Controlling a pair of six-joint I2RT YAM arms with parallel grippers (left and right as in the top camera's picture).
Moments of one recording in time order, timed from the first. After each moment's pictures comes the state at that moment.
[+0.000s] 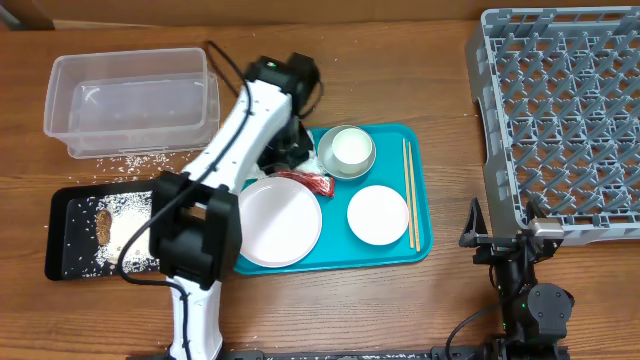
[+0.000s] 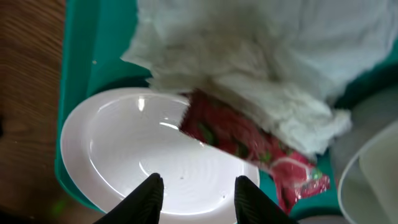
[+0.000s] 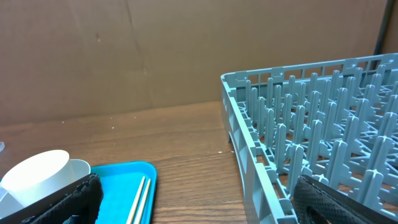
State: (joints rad) left arm -0.36 2.14 1.87 -1.42 -0.04 -0.89; right arm -0.03 0.01 0.02 -0.04 -0.03 0.12
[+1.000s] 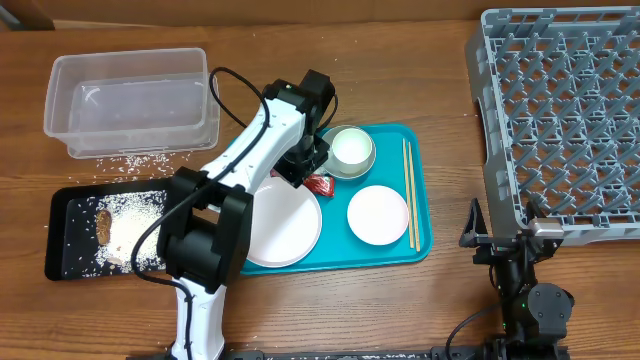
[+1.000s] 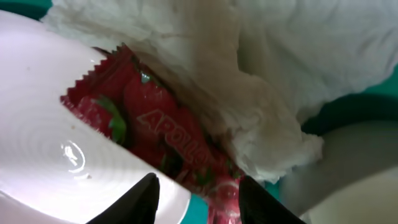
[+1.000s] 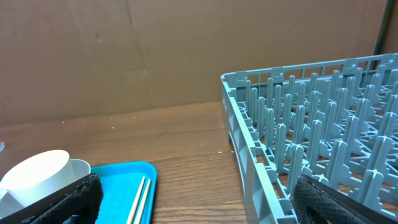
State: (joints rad) left arm -0.44 2.14 1.70 -1.17 0.02 -1.28; right arm -0.03 0.01 0.02 -0.03 -0.03 0.12
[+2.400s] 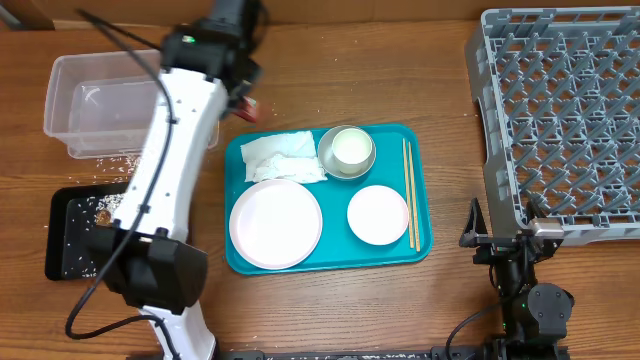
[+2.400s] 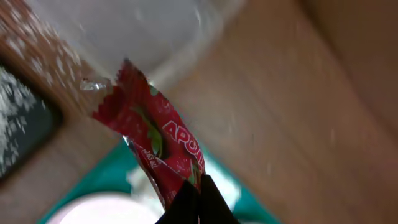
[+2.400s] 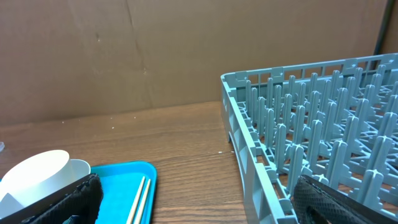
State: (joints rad) left arm -0.21 1.95 2.05 -1.24 -0.32 -1.09; right arm -0.03 0.01 0.02 -0.04 -0.03 0.12
